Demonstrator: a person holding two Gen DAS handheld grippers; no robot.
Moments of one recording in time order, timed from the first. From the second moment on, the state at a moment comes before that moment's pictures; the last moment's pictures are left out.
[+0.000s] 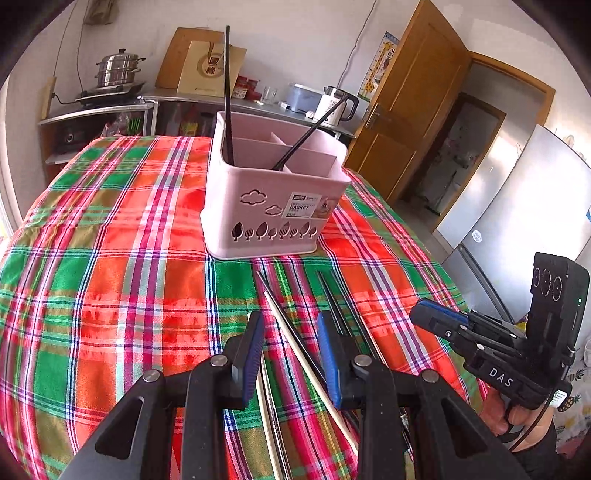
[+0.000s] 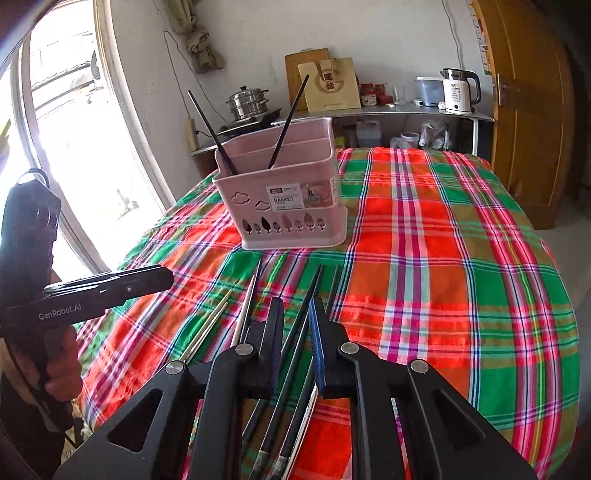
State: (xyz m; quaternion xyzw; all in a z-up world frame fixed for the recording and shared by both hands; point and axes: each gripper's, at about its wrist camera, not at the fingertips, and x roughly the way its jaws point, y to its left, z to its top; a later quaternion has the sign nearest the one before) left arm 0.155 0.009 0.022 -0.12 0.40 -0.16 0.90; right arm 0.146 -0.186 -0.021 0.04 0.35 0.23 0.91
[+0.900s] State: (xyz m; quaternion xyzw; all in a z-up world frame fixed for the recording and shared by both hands) left arm 0.234 -0.008 -0.022 -0.09 0.47 -0.16 0.86; right arm 0.192 -0.161 -0.077 -0.01 0.44 0.20 0.88
